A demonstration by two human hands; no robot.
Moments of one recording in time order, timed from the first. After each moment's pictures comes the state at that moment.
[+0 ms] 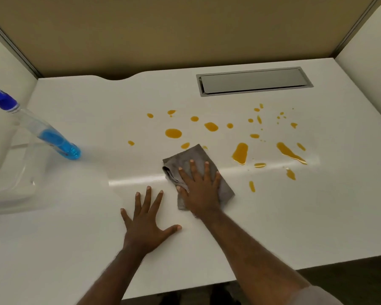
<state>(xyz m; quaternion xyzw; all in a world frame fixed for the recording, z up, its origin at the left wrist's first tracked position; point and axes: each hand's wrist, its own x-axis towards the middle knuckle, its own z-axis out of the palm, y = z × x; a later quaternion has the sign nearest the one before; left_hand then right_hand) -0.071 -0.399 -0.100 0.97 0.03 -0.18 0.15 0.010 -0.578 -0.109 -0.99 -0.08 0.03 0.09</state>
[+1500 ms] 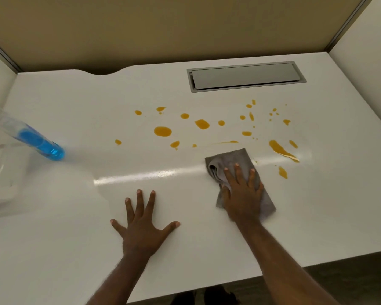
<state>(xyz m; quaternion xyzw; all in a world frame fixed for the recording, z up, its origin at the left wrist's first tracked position) -0.075 -0.436 -0.100 0.96 0.13 -0.18 0.17 -0.008 -0.700 -0.115 -0.99 0.07 -0.02 0.07</state>
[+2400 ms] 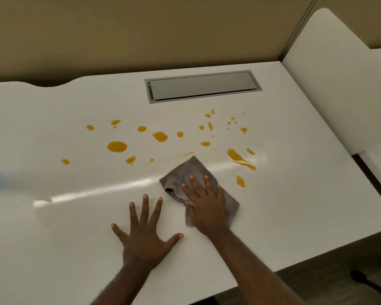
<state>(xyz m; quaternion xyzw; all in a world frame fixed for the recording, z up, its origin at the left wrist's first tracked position) -0.043 -0.549 -0.092 0.97 0.02 -0.19 0.15 0.000 -0.738 -0.110 -1.00 -0.07 0.02 0.07</state>
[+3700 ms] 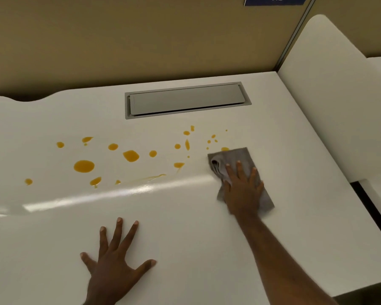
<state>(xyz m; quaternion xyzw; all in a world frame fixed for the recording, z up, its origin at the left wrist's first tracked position) -0.027 -0.602 -0.091 0.96 0.09 -0.23 0.13 0.110 -0.928 -0.113 -0.99 0.14 -0.05 0.08</state>
